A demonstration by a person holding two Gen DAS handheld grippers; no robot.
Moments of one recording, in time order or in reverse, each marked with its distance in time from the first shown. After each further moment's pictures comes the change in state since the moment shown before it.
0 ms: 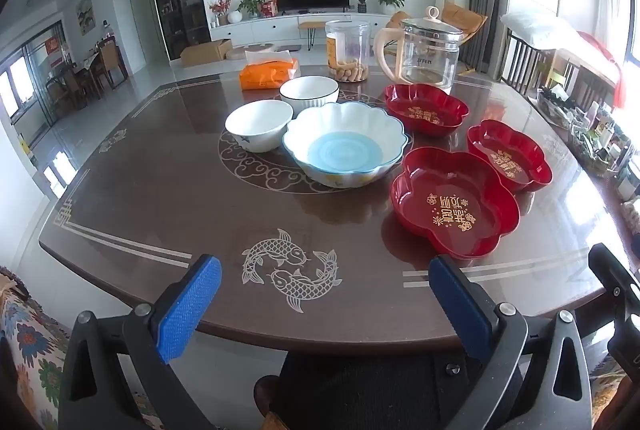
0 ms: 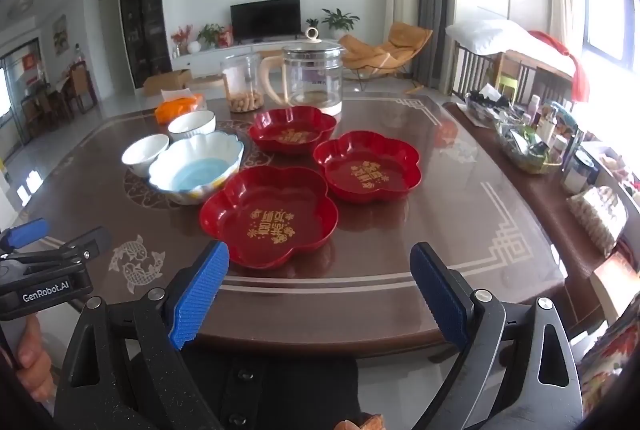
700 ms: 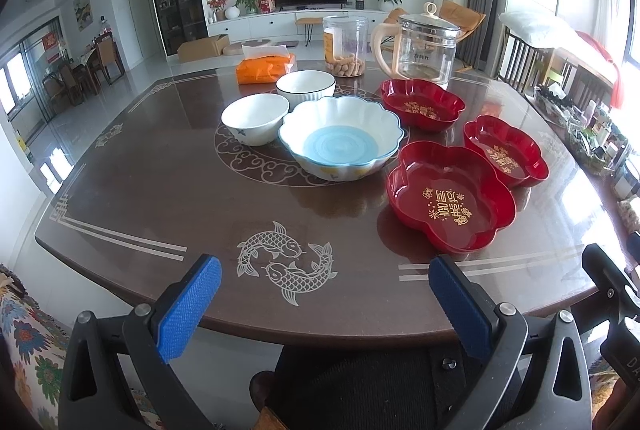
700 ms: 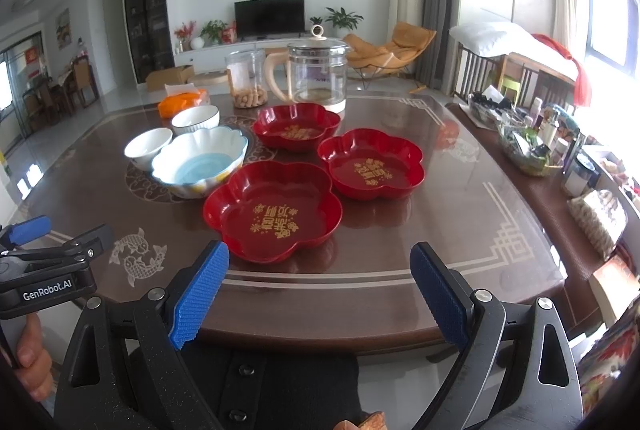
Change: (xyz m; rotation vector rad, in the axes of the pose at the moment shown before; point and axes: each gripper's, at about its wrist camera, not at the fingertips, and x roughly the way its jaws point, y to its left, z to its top) left arm 0.001 -0.001 -0.001 -0.002 0.014 -0.012; right arm -0.001 0.003 -0.003 -0.010 0.003 0.005
